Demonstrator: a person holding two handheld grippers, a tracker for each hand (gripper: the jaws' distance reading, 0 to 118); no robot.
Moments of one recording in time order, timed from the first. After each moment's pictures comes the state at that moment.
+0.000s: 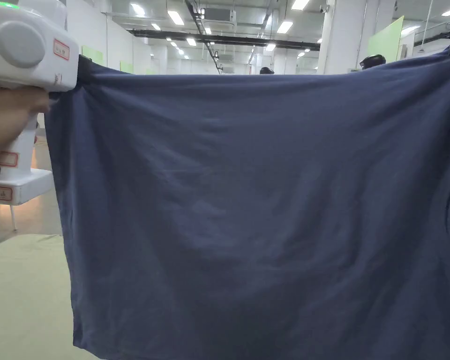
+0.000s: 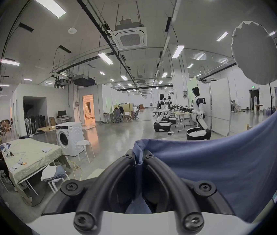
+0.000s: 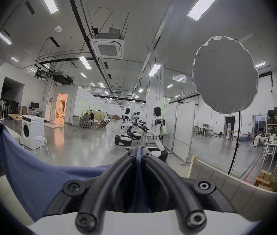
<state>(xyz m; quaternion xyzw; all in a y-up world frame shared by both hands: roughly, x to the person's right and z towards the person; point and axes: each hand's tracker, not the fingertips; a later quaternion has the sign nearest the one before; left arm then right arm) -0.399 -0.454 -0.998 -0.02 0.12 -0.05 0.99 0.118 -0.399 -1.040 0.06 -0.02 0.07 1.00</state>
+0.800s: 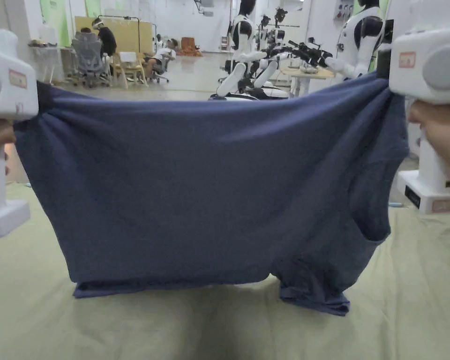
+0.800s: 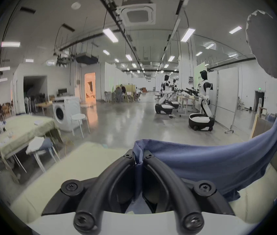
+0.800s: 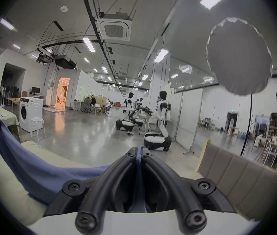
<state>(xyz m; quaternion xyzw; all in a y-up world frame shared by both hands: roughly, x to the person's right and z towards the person) -0.416 -0.656 -1.117 -0.12 0.13 0.03 0.98 0.087 -0.601 -1.180 -0.02 0.00 0.08 1.00</state>
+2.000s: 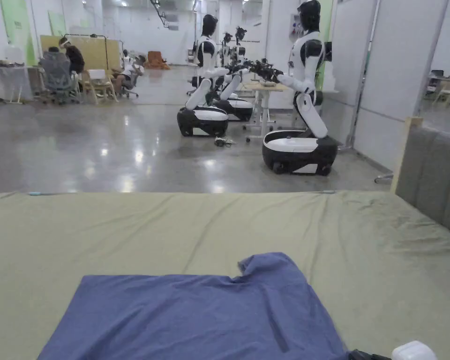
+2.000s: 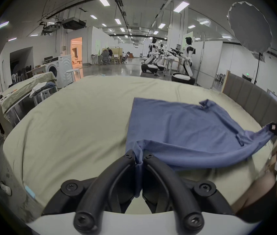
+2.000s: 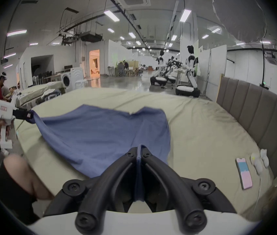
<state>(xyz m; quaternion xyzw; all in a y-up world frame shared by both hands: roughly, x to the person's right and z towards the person) -0.393 -0.893 -0.662 -0.28 0.05 0.05 0.96 0.198 -0.852 -0.698 -0.21 0.16 0.07 0.96</state>
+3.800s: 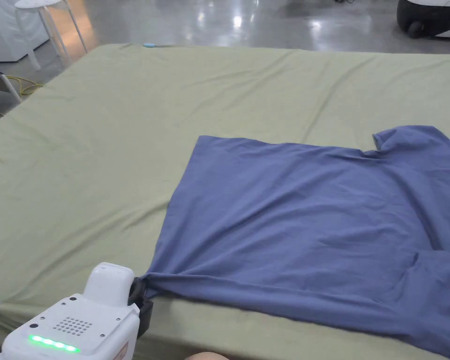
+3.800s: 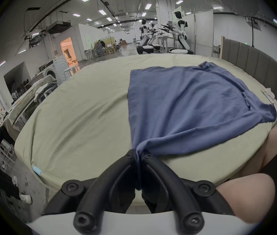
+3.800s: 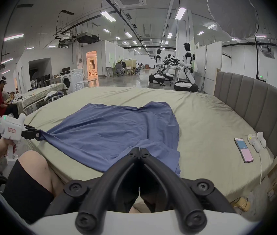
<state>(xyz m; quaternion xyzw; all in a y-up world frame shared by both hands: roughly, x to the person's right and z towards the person) -0.357 -0.931 -0.604 -0.35 0.05 -0.04 0.94 0.138 -0.832 -0.632 -0.21 0.15 0.05 0.96</state>
